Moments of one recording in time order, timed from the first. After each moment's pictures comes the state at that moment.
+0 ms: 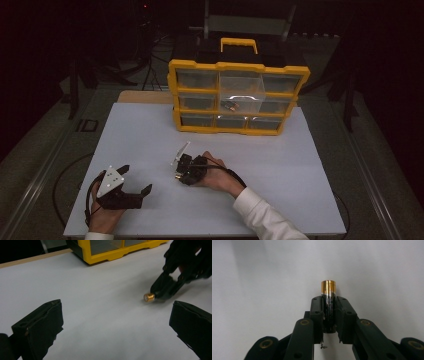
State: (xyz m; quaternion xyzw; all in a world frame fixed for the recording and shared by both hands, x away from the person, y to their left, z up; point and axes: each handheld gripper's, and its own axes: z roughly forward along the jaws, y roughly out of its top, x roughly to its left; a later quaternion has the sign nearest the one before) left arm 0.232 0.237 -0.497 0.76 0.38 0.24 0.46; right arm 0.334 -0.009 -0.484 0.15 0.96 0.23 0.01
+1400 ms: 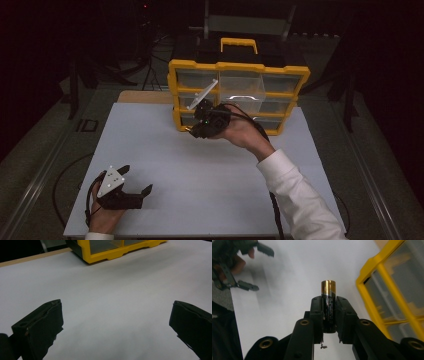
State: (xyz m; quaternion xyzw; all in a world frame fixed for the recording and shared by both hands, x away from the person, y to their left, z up) left arm 0.232 0.236 -0.498 0.76 0.38 0.24 0.46; right arm 0.374 -0.056 -0.312 0.18 0.94 0.29 0.06
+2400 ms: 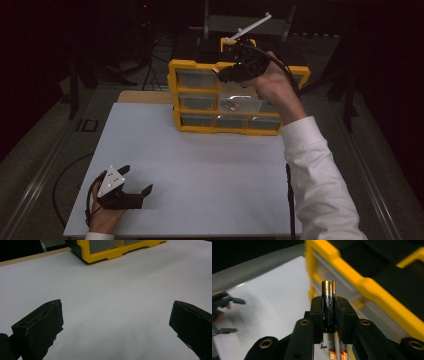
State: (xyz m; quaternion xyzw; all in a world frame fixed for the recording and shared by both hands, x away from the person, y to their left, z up) left arm 0.233 0.236 -0.498 0.77 0.38 0.23 0.46; right arm 0.420 -0.125 -0.204 0.30 0.87 0.36 0.14
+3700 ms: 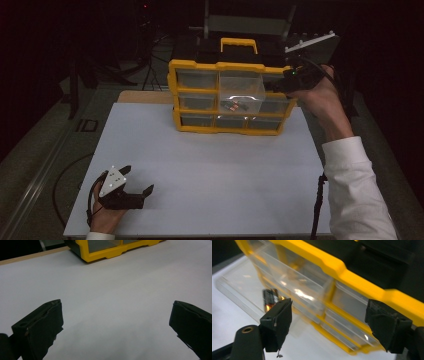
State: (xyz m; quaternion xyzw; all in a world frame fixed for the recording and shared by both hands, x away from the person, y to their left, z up) left arm 0.234 0.233 -0.499 0.77 0.38 0.23 0.46; right arm 0.410 -0.239 -0.227 0.42 0.82 0.34 0.21
